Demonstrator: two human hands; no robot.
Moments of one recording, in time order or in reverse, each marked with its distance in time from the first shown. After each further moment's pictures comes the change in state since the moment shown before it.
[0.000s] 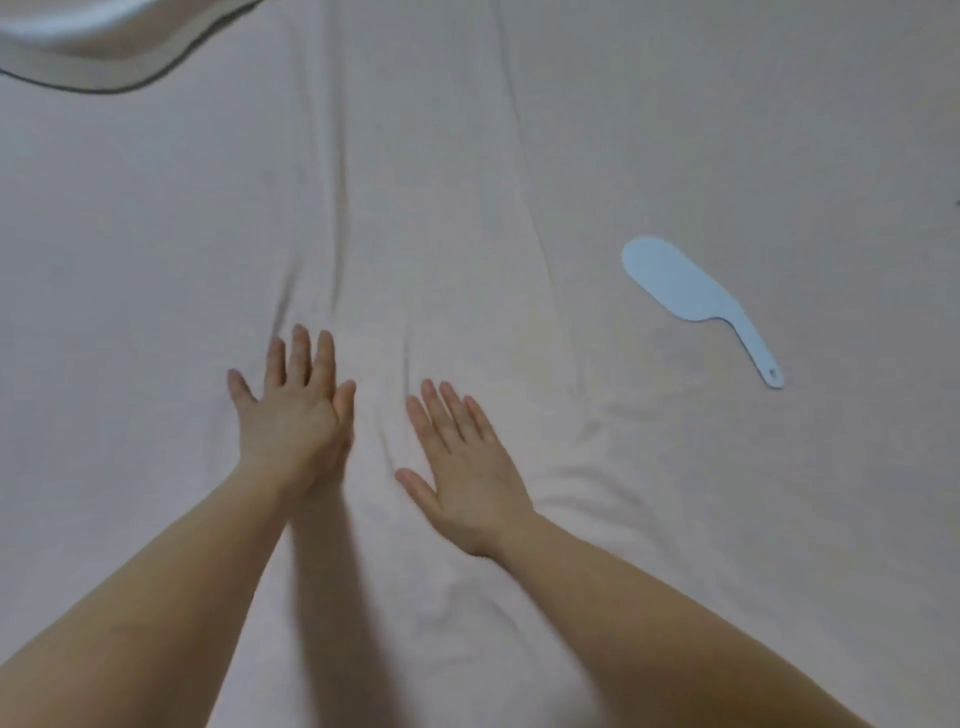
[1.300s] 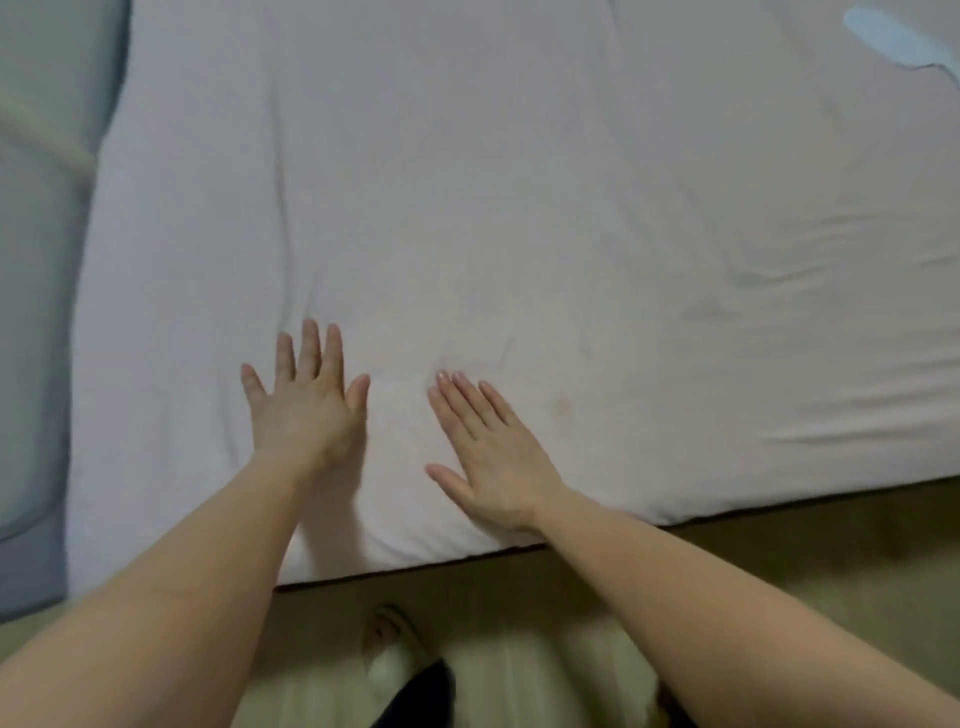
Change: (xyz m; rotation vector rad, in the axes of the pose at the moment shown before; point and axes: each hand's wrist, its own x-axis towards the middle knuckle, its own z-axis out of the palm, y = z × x) left_hand -0.276 -0.397 0.074 0.046 -0.124 0.018; right_hand -0.143 -0.438 0.114 0.017 -0.164 -0.071
